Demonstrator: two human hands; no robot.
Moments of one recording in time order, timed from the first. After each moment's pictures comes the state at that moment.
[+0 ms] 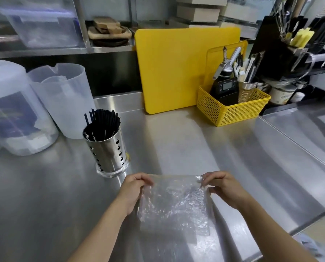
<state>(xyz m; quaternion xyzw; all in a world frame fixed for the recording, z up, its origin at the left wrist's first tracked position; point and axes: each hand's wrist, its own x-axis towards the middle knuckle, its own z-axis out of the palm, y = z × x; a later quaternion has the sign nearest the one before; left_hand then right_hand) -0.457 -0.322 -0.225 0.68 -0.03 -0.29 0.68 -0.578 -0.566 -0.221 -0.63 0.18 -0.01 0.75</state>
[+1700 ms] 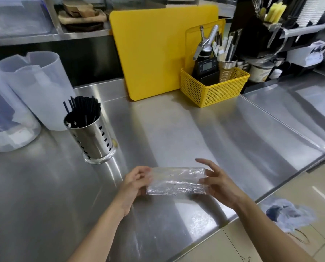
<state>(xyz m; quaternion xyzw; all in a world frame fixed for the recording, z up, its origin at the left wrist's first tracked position) -0.513 -0.318 -0.228 0.64 -0.07 -0.37 0.67 -0.648 -0.548 -0.234 -0.50 0.21 -0.02 0.84</state>
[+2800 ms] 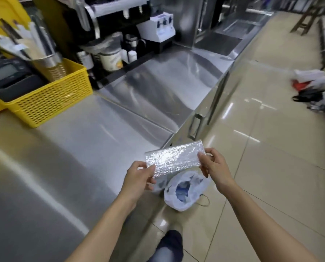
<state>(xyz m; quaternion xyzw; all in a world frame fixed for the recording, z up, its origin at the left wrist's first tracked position) -0.746 -0.754 -0.248 0.68 -0.20 -0.46 0.53 -0.928 -0.876 -0.249 -0.57 0.47 -0.33 0.59</state>
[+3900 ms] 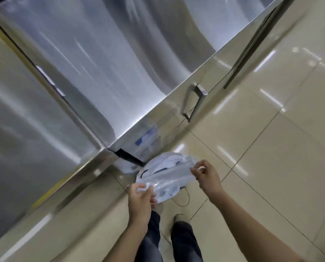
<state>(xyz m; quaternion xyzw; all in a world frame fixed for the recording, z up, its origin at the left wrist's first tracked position) -0.871 -0.924 -0.450 0.77 0.11 -0.41 0.49 -0.986 -1.078 -0.483 -0.57 0.58 -0.03 0.58</state>
